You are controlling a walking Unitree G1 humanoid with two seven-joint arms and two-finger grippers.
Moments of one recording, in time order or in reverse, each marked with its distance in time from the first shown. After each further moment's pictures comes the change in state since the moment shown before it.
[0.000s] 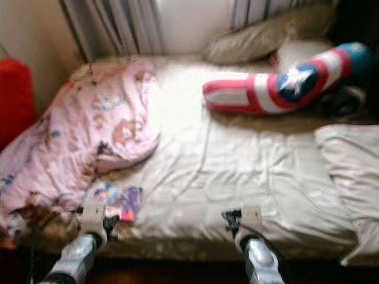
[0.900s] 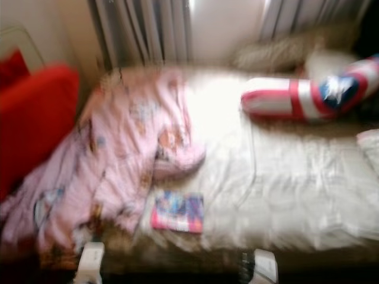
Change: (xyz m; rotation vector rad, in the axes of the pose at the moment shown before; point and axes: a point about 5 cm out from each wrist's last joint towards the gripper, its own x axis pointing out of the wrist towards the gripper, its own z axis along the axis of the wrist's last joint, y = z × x) left arm -0.027 0.009 -0.071 -0.004 0.324 0.060; right arm -0.043 -0.008 -0.089 0.145 0.357 -0.115
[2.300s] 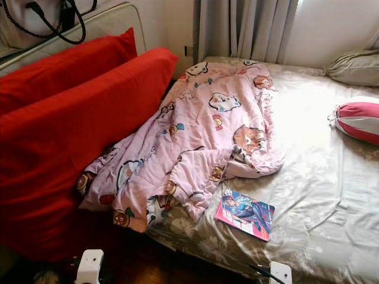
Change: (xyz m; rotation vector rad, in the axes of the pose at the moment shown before) left arm -0.006 0.003 -0.024 -0.032 0.053 -0.026; right arm -0.002 -0.020 0.004 0.061 -0.007 -0.041
